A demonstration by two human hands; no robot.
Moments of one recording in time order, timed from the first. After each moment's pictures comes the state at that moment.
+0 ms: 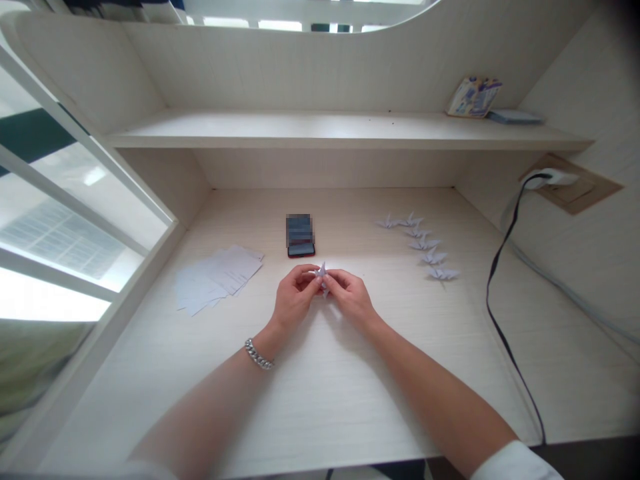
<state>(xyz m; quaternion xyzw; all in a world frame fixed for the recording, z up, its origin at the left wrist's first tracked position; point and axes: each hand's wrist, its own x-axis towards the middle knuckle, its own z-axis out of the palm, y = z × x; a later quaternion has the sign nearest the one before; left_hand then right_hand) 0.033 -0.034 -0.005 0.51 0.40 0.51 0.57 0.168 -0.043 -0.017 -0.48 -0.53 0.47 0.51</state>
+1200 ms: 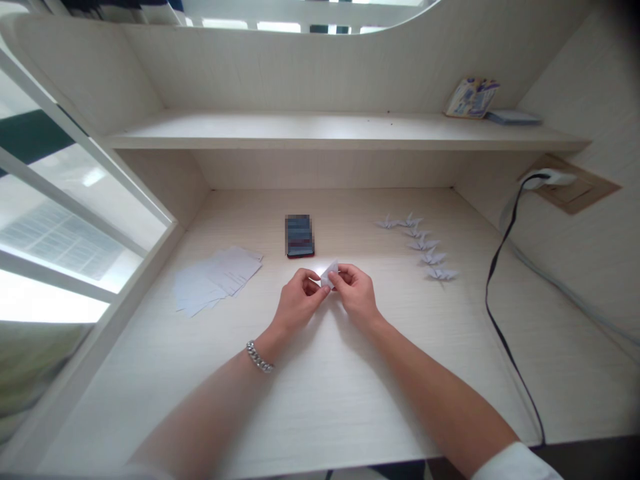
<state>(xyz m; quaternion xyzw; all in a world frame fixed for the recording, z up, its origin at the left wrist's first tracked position) 0.032 -0.040 -0.007 0.61 0.50 0.43 0.45 0.171 -0.038 -0.019 -0.47 -0.44 0.48 0.59</state>
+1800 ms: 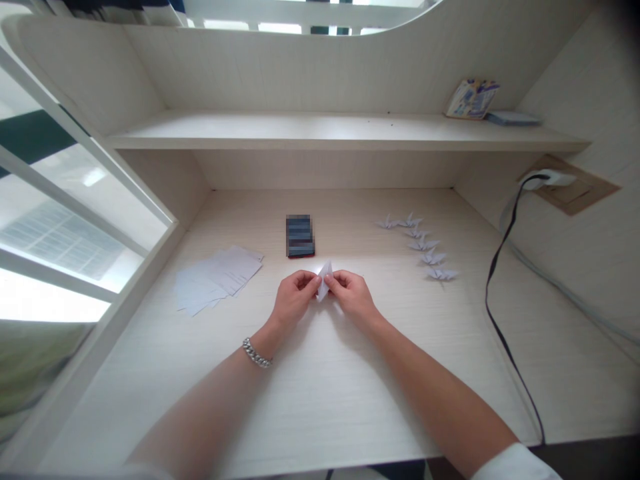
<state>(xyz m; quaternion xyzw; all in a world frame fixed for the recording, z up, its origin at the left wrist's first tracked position) 0.029 -0.028 -0.013 0.56 0.47 0.45 0.51 0.173 -0.039 -0.013 -0.51 -0.52 0.48 0.49</state>
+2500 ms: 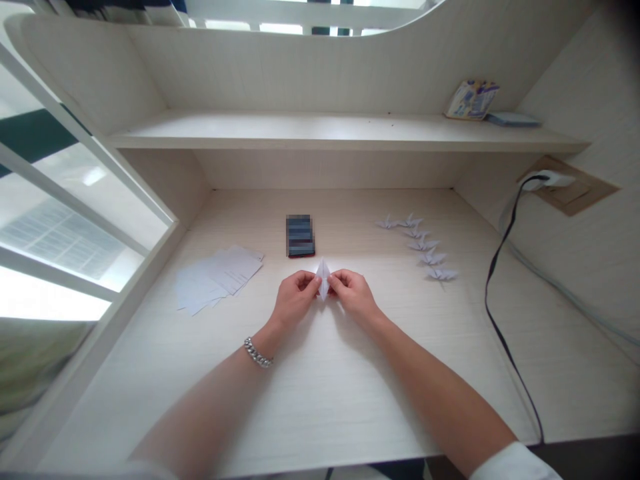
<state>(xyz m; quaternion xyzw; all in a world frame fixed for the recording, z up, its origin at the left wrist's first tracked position) 0.029 -0.031 -0.008 0.58 0.49 0.44 0.48 0.176 -0.037 -0.018 -0.52 -0.51 0.49 0.48</state>
